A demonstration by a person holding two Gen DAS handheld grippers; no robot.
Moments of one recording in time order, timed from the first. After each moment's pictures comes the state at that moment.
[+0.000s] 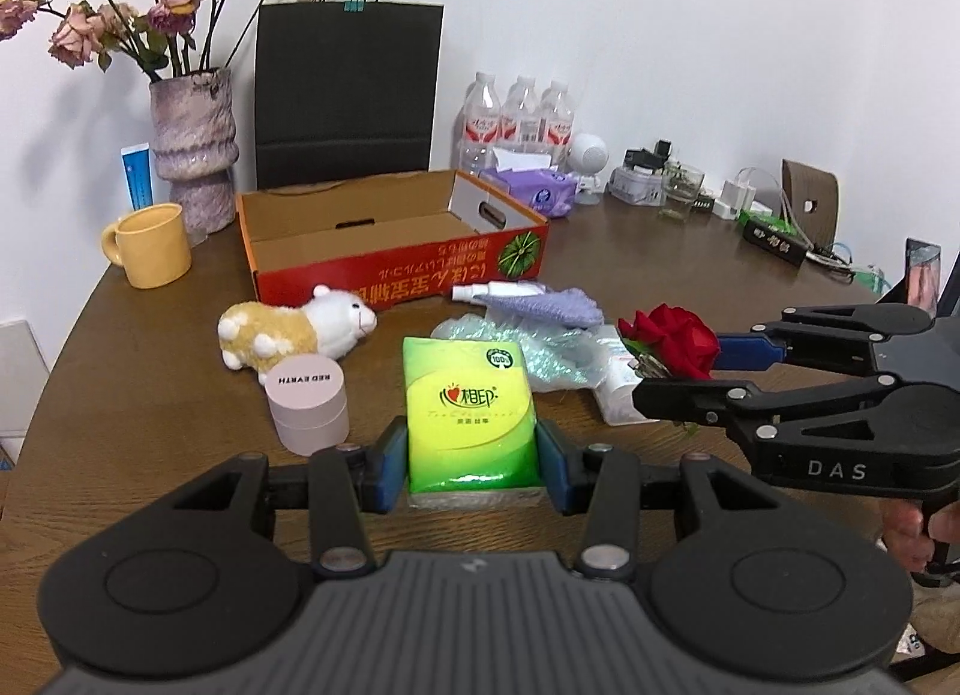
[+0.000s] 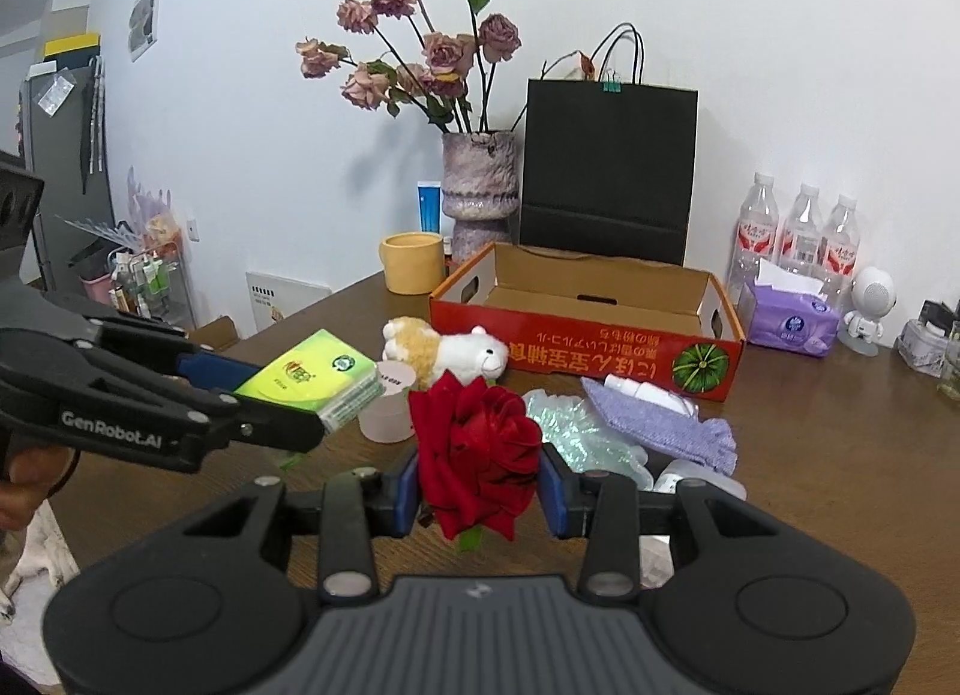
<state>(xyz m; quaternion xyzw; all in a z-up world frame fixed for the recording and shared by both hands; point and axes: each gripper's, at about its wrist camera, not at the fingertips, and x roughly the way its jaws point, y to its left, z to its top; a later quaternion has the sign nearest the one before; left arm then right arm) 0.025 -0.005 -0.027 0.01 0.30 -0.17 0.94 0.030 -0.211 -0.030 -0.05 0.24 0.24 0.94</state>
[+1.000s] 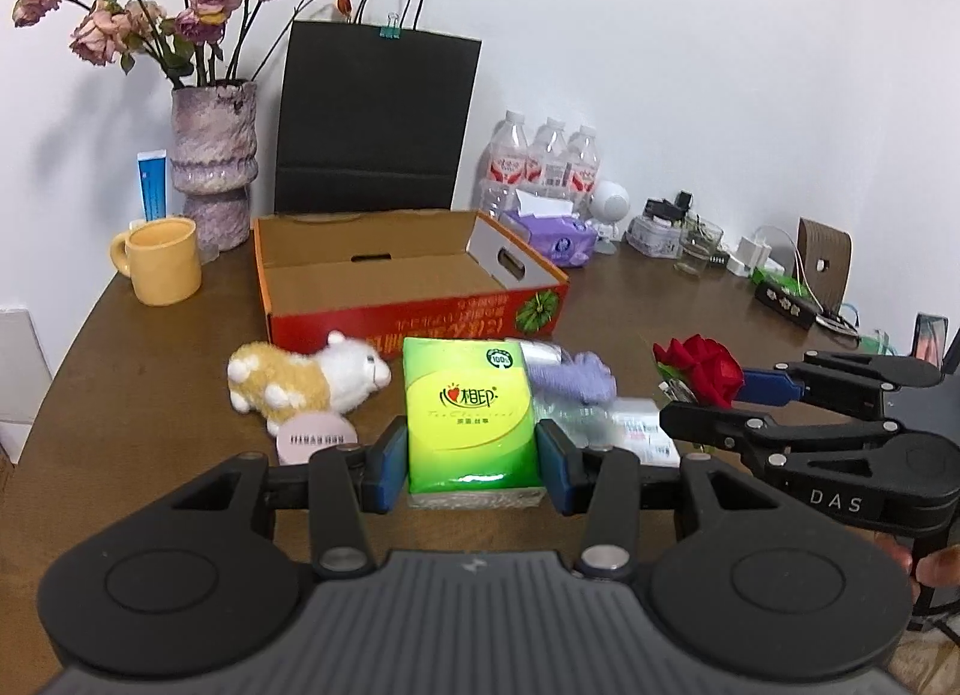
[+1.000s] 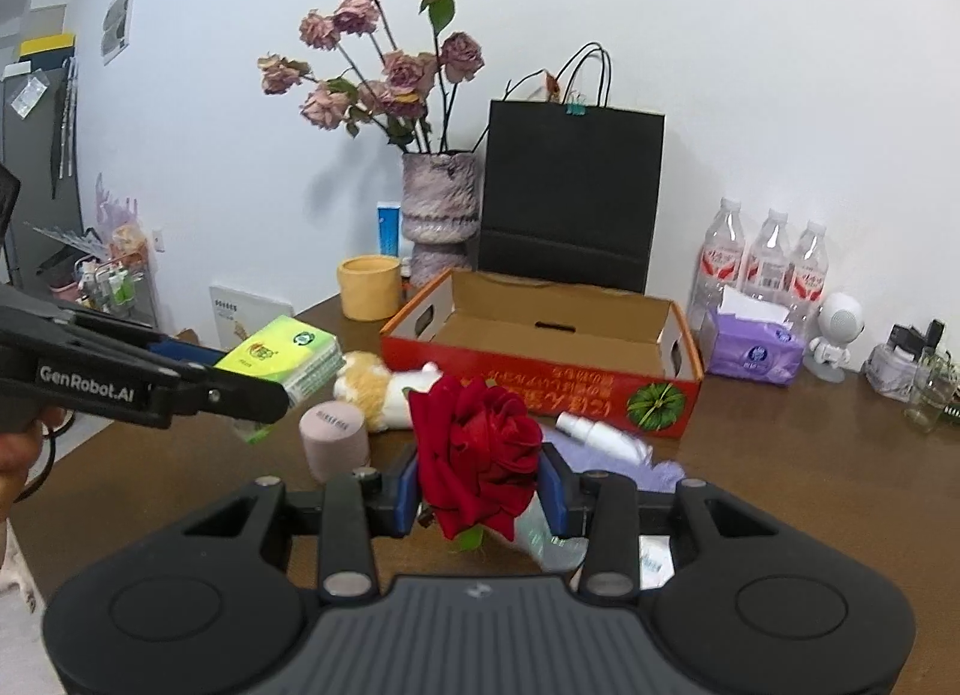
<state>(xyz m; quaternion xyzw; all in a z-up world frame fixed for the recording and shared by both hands) 0.061 0.004 0.000 -0.04 0.29 -0.16 0.94 0.062 -0.218 -0.005 -0.06 0.24 0.21 0.95</state>
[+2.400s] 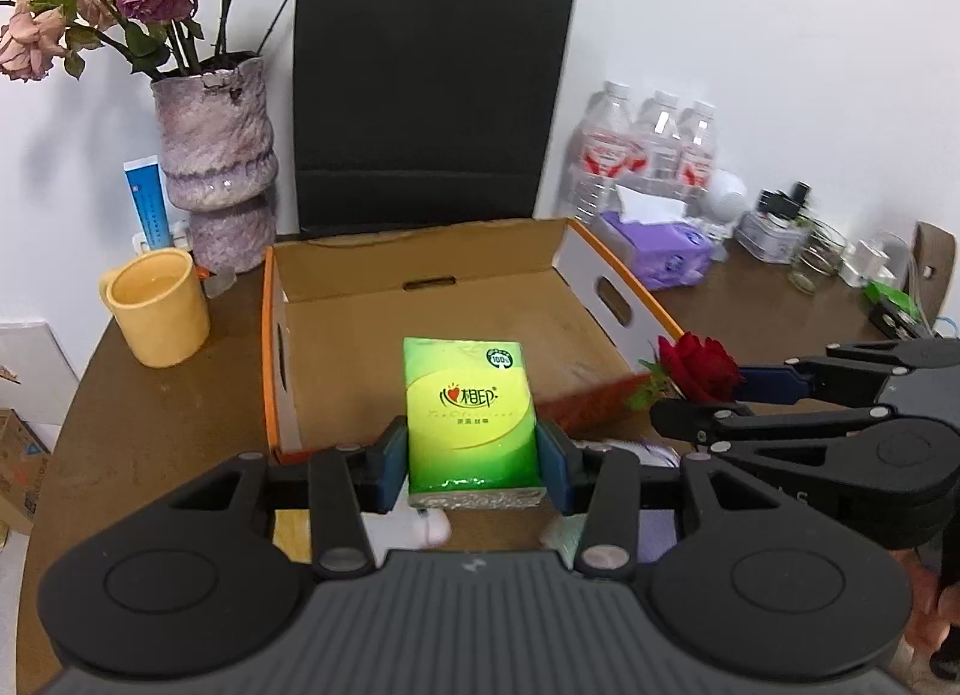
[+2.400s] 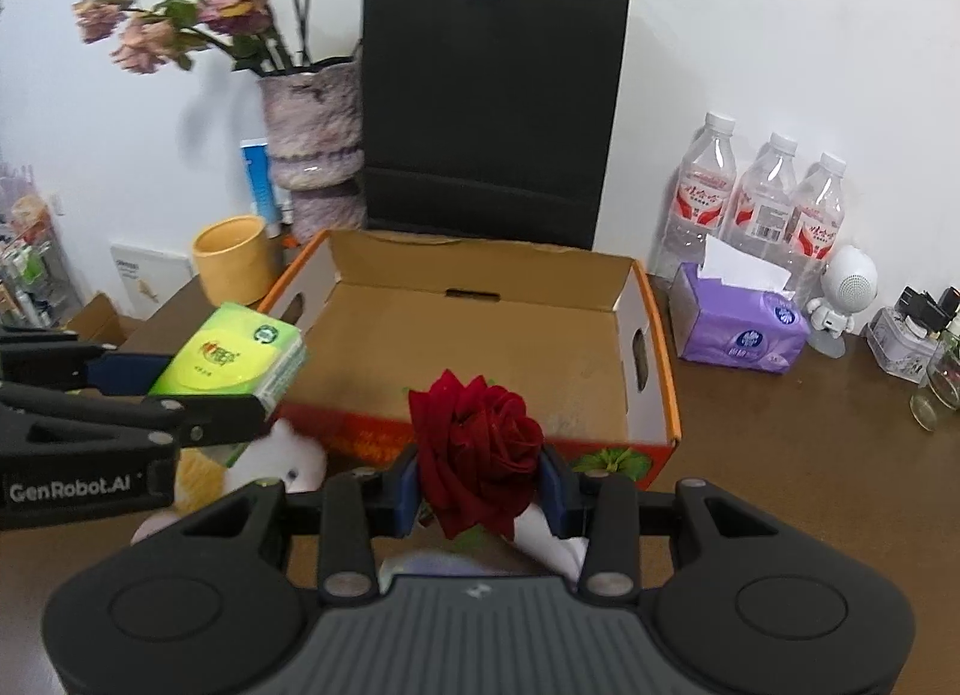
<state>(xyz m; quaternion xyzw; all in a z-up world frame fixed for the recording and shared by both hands) 0.251 -0.019 0.009 -0.02 0.36 -0.08 0.93 0.283 -0.196 0.002 -0.06 0.37 0.14 0.92</state>
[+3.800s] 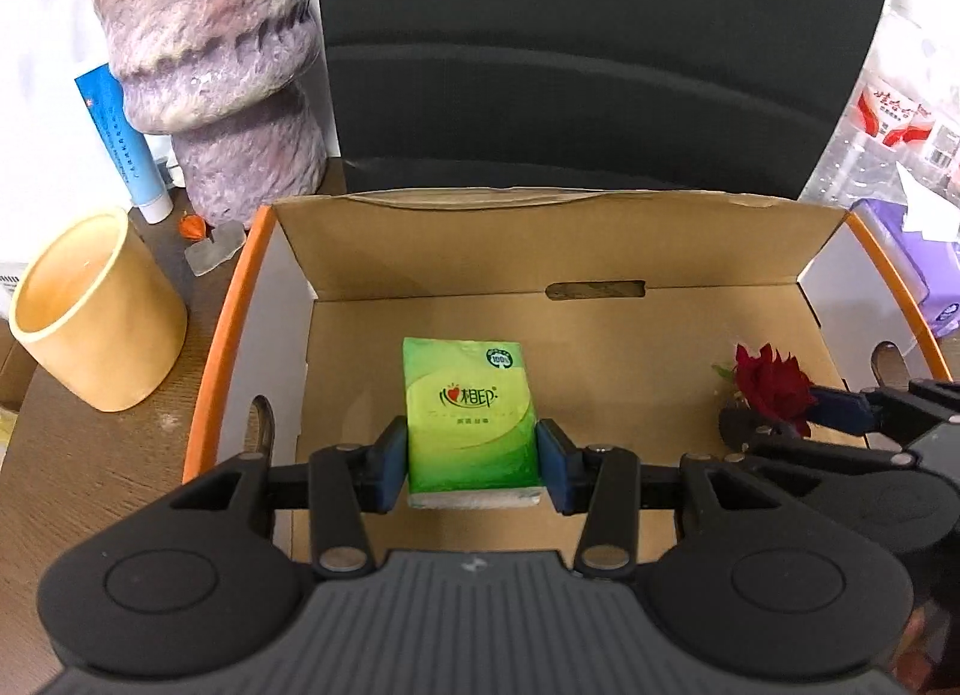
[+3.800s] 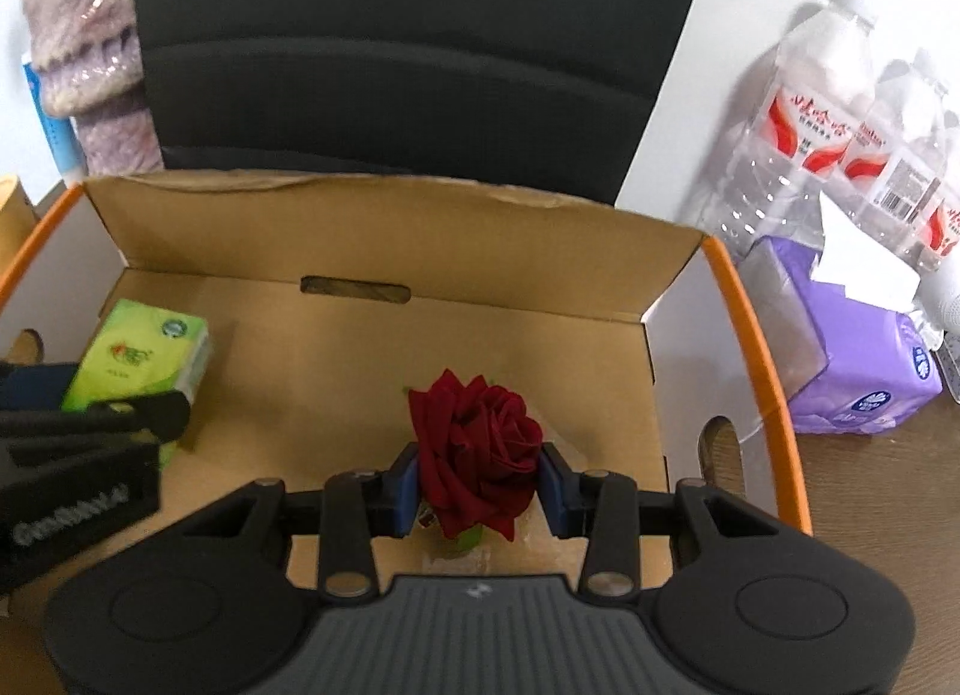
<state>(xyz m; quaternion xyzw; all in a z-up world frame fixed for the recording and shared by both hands) 0.465 -0.004 -0.104 -0.02 0.47 0.05 0.88 0.510 -0.151 -0.124 -0.09 0.47 0.07 0.88</state>
